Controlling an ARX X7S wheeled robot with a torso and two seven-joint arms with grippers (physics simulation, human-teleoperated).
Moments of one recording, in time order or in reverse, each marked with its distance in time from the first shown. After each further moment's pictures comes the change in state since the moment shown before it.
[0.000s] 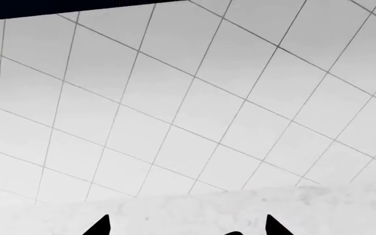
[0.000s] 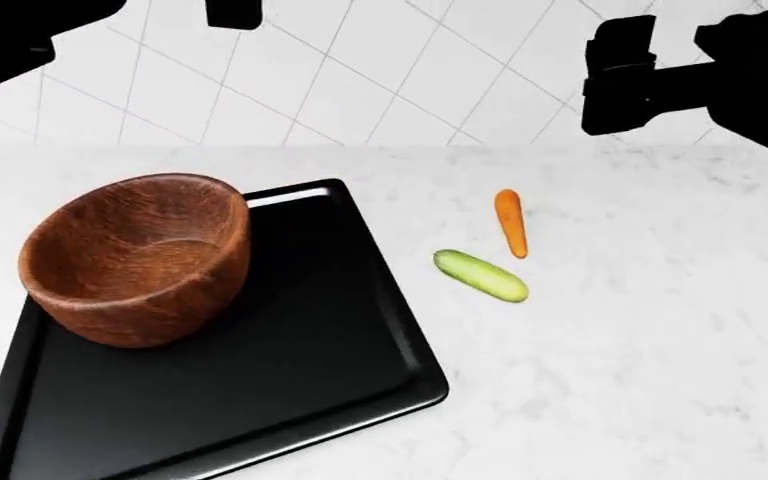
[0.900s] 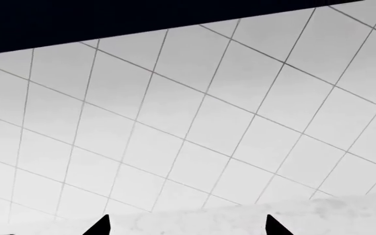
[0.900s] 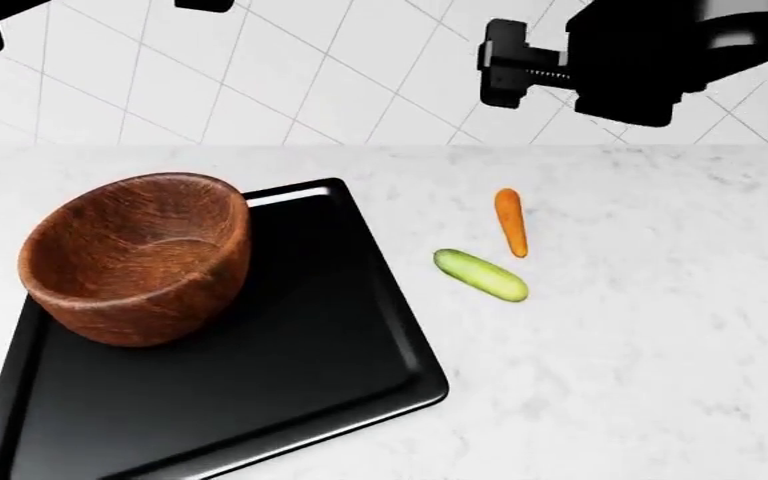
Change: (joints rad) left arm -0.029 -0.040 -0.035 0.051 0.032 -0.042 -0.024; right arm 0.328 -0.414 -0.327 1.008 0.007 0.093 -0.072
